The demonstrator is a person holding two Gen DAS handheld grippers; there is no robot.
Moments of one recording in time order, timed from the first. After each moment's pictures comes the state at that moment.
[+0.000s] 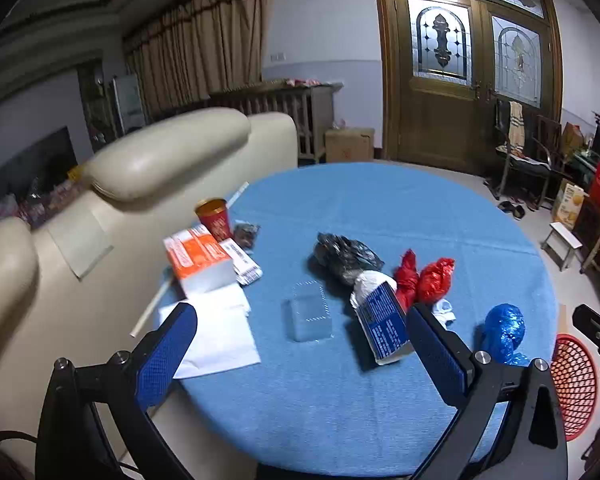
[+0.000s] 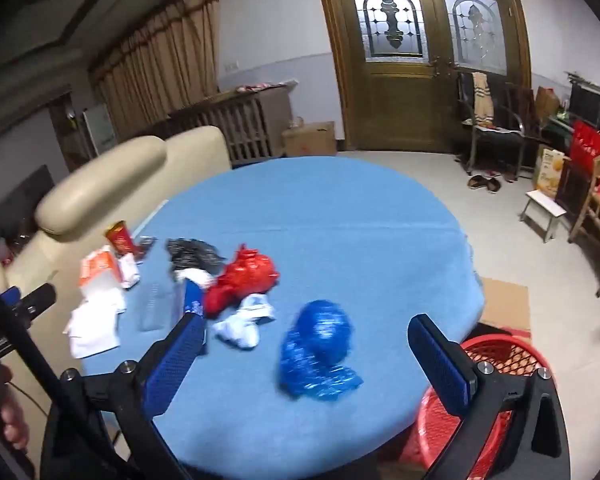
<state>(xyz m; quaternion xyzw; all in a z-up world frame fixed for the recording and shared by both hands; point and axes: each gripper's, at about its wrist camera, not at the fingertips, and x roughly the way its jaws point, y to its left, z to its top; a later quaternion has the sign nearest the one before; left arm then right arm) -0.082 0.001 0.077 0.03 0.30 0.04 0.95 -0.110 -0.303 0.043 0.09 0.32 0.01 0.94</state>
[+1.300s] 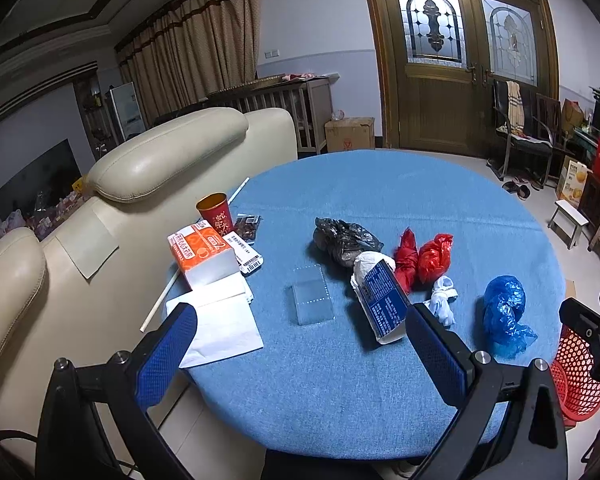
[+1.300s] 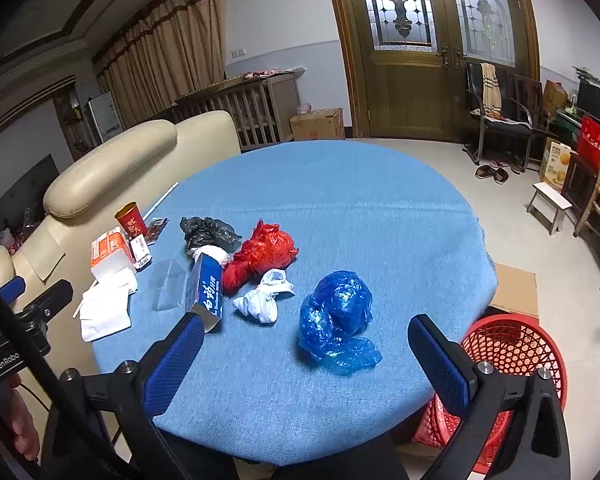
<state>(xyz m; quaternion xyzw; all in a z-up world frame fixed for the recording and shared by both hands) -0.092 -0.015 0.065 0.06 0.32 0.05 0.94 -0.102 -0.284 0.014 0.09 0.34 0.02 0.93</state>
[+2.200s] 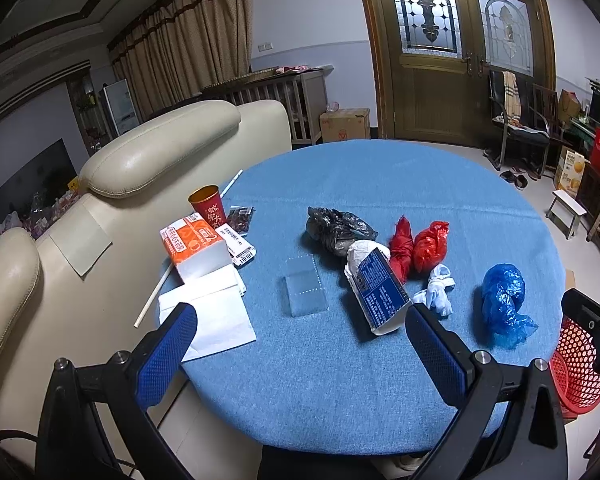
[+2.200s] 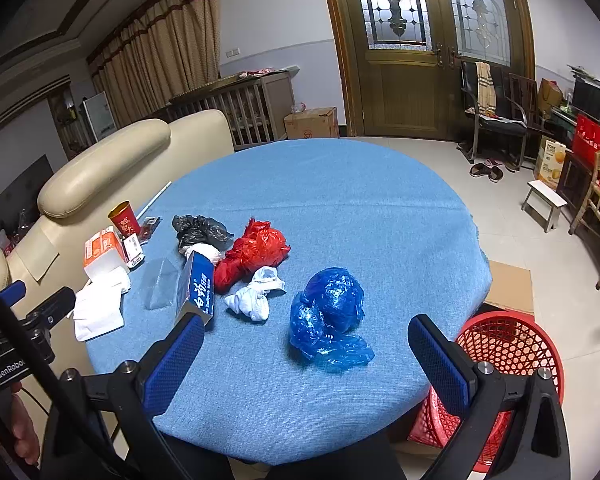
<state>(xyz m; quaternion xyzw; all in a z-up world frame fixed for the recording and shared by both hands) -0.089 -0.023 0.056 0.07 0.34 0.04 0.94 -0.103 -0.287 0.010 0.09 0.35 0.00 0.93</state>
